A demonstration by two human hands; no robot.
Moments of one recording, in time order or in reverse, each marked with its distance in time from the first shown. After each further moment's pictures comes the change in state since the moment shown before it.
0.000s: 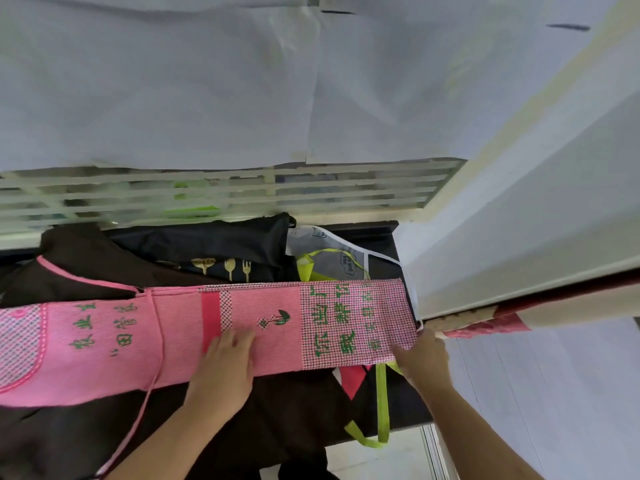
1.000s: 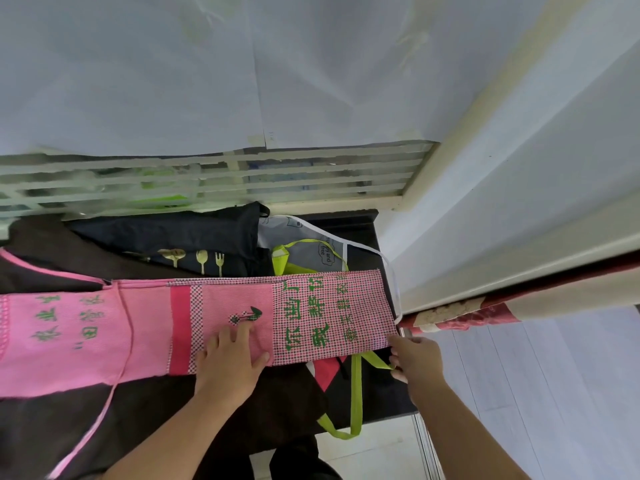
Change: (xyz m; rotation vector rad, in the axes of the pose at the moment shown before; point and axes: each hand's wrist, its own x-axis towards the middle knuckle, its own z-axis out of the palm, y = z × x) left_hand 0.010 0.058 0.040 0.078 -0.026 -0.158; right_hand 0.011 0.036 -0.015 0.723 -0.130 0.270
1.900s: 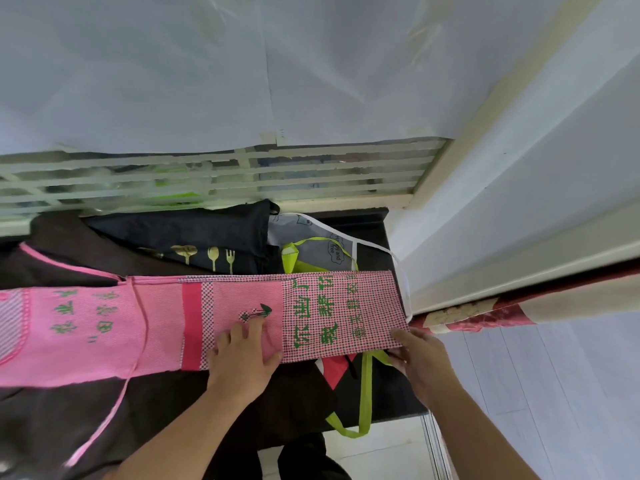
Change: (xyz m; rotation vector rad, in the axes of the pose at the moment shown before) left_hand -0.002 0.004 -0.002 0.004 -0.032 -0.015; right_hand -0.023 -0.015 -0.006 0.286 -0.256 0.007
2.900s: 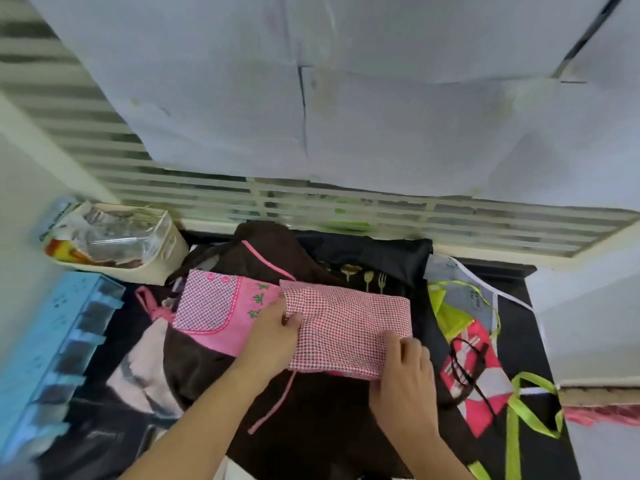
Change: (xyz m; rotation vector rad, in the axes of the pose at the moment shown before) left_hand -0.058 -0.186 -0.174 -0.919 0.130 -0.134; right_hand -0.138 0.084 0.265 -1.407 0.047 -1.046
